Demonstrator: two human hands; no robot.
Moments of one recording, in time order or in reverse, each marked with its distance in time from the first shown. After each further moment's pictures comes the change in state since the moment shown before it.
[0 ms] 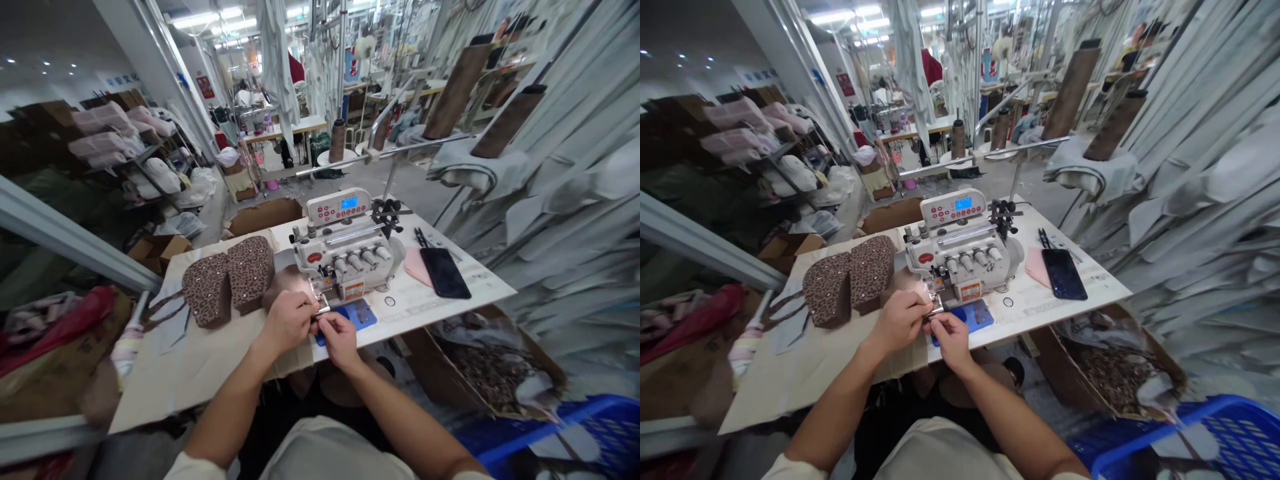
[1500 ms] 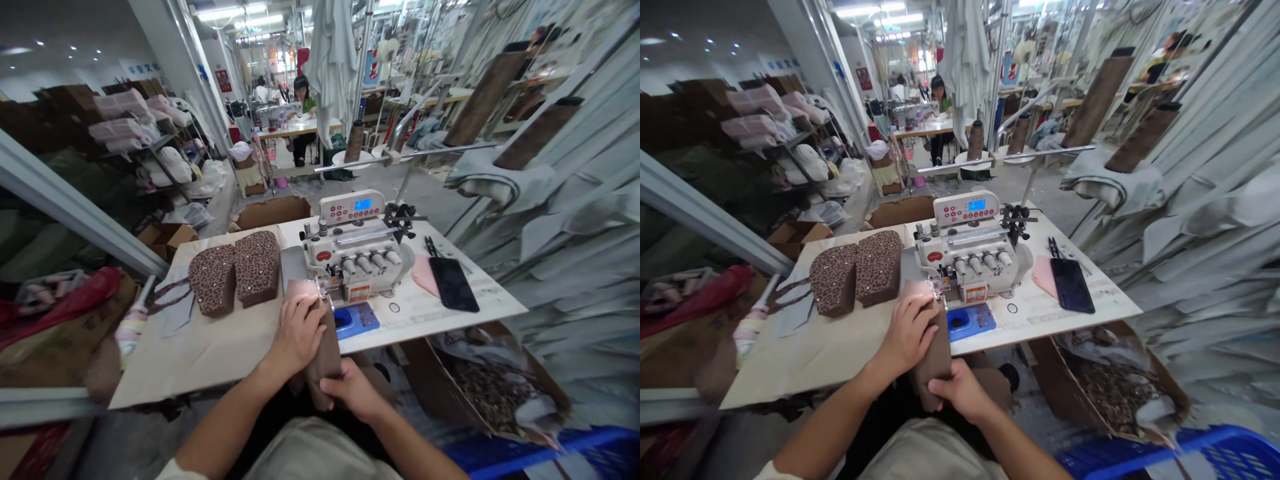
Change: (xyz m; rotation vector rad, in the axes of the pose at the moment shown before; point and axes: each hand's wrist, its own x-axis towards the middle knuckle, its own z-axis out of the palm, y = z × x) left_hand -0.027 0.041 0.020 0.041 0.037 -0.263; right_hand -0.068 -0.033 -0.036 0.086 -0.442 0.687
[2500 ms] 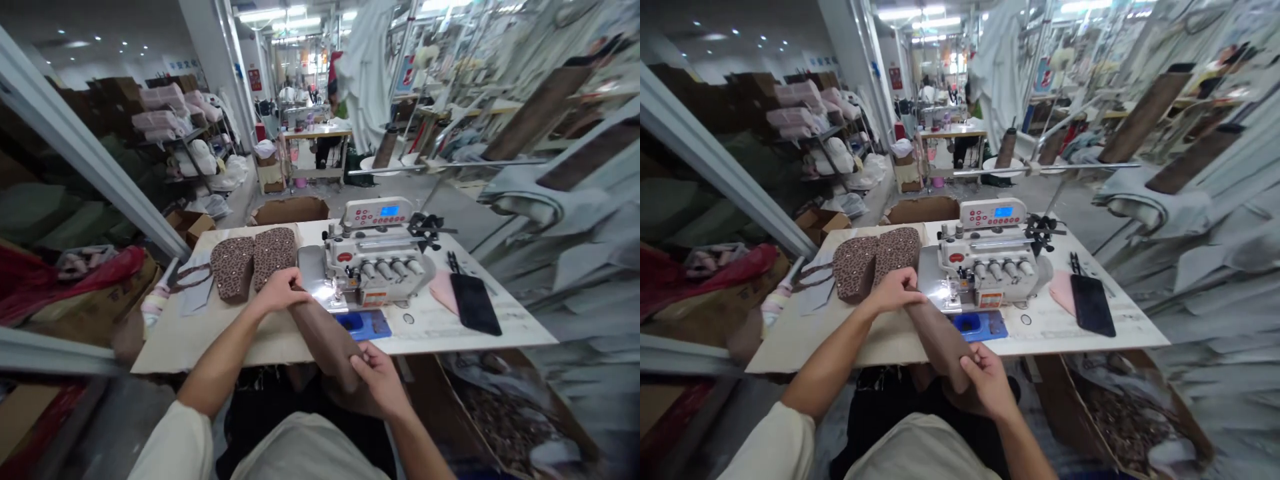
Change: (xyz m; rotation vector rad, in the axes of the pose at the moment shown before) left_hand 0.043 -0.086 -0.043 -0.591 -0.133 -0.460; right_hand -0.011 -0.046 -0.015 -0.215 0.308 -0.165
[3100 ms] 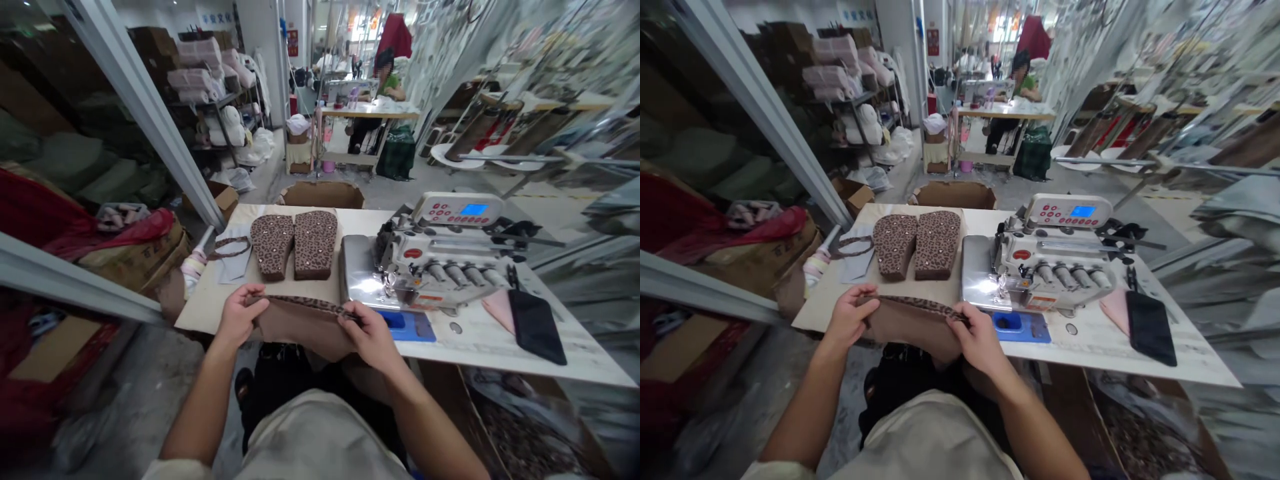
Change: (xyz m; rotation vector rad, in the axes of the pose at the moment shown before) left_hand -0.166 -0.076 -0.061 -0.675 0.666 -0.373; right_hand 0.047 -0.049 0.102 -0.626 -0.211 -0.335
